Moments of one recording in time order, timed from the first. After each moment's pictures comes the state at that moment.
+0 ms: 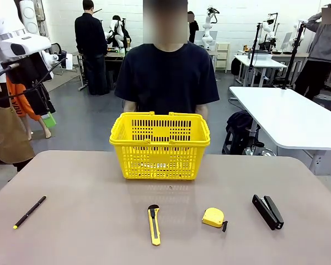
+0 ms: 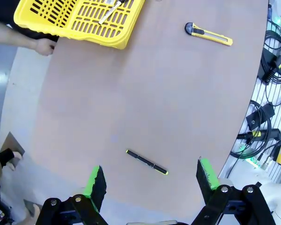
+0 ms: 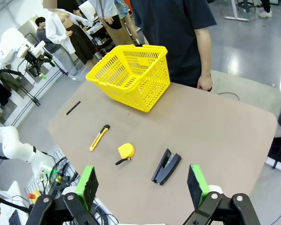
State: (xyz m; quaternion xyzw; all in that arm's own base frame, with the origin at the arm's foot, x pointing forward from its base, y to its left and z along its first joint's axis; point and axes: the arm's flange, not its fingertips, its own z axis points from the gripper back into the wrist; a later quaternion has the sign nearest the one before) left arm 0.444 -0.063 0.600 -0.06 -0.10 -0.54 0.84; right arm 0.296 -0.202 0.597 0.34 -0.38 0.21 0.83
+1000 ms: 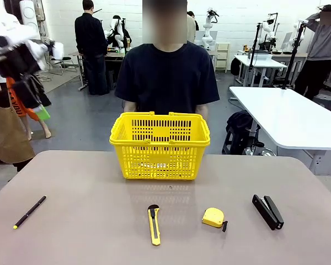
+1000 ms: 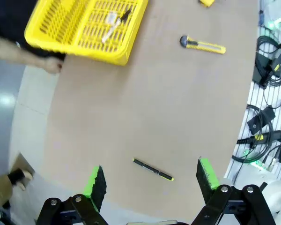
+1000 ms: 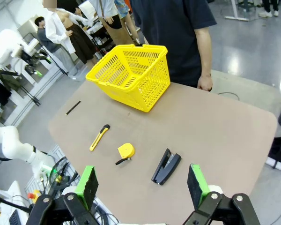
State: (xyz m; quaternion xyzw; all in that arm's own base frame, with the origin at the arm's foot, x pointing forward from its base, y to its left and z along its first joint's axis) left arm 0.417 -0.029 0.633 -0.09 -0.18 -0.56 0.80; right arm 0.297 -0.201 0.597 0.34 -0.38 0.21 0.83
